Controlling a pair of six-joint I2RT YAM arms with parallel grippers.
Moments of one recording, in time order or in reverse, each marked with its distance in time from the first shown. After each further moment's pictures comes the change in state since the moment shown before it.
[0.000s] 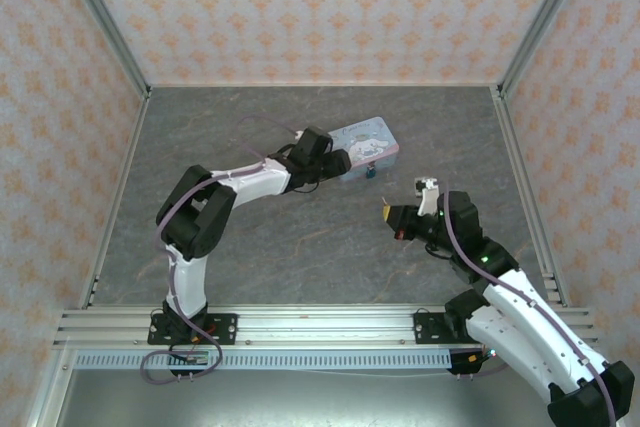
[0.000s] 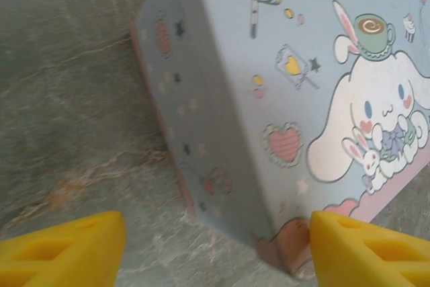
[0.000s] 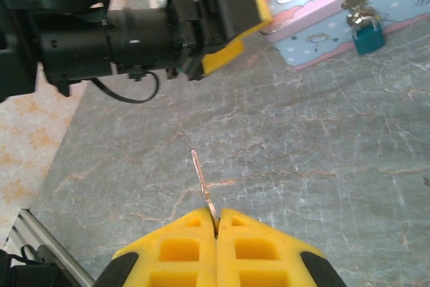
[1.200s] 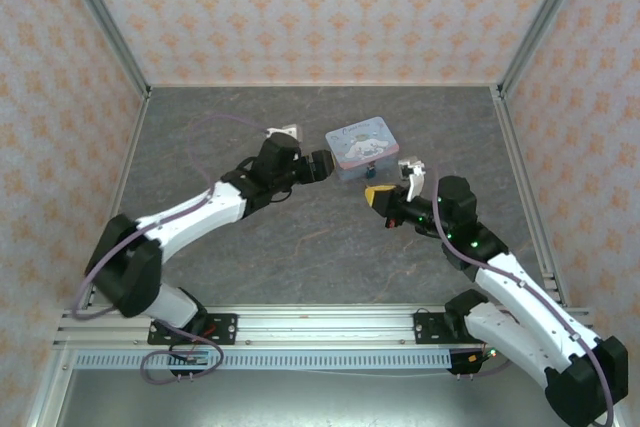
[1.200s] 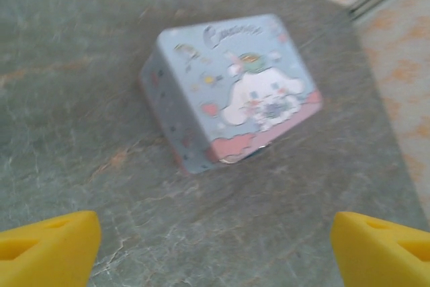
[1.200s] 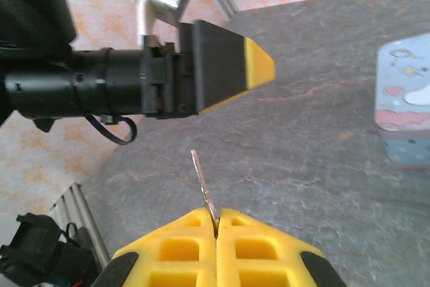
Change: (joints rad) left arm -0.023 -0.422 -0.237 -0.009 -0.064 0.125; right arm 0.000 0.137 0.039 0.315 -0.198 -0.140
